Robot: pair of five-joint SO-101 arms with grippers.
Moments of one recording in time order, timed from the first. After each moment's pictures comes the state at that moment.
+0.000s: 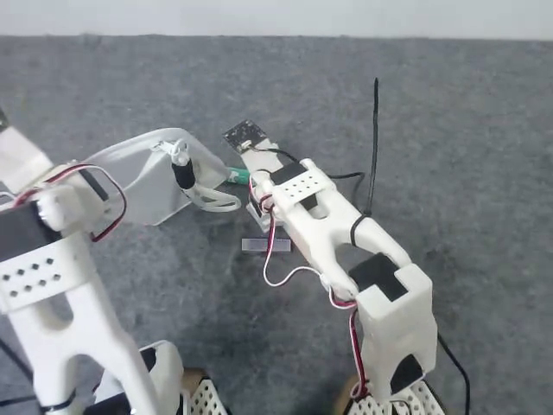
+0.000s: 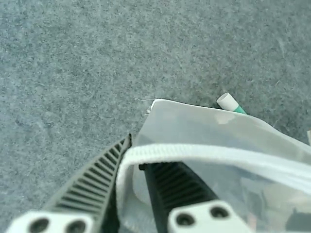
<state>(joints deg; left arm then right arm) -28.6 -33.5 13.4 93.5 23.1 -34.5 25.1 5.2 52.1 5.9</state>
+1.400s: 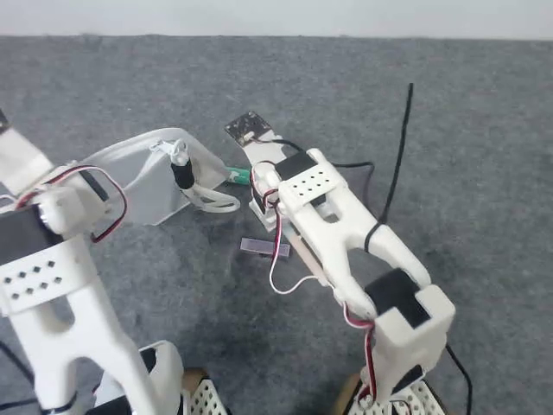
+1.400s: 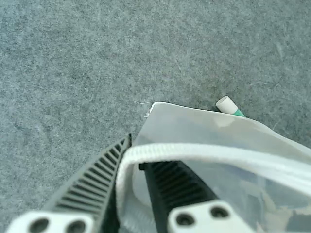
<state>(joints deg) -28.6 -34.2 15.2 91.8 23.1 -34.6 13.2 5.3 64.7 6.0</state>
